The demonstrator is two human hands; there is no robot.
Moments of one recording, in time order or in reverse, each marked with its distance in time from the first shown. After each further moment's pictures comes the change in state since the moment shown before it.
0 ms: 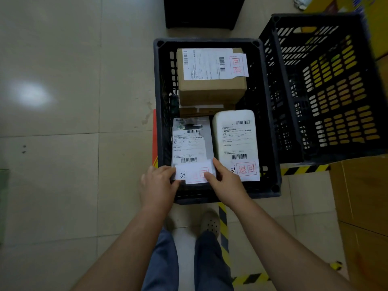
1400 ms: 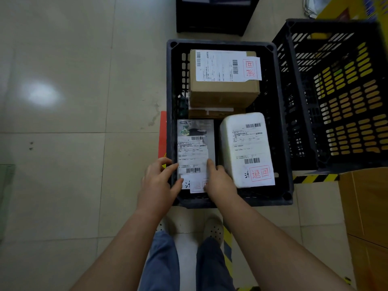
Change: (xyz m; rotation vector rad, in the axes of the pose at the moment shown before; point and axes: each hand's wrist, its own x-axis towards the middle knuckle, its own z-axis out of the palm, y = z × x) left_hand -0.002 -0.028 0.001 -0.222 0.059 0.072; right_hand 0.055 0.006 0.051 -0.660 -0.008 -0.049
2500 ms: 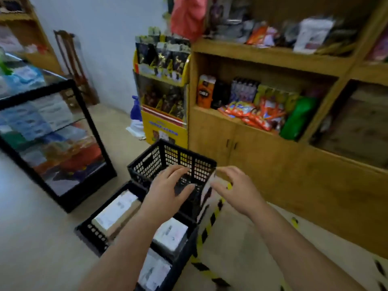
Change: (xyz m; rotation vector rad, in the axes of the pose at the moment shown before) left_hand -0.036 0.370 -0.250 -0.033 -0.402 1.099; right_hand -0.453 0.053 -0.233 0.664 0.990 0.265
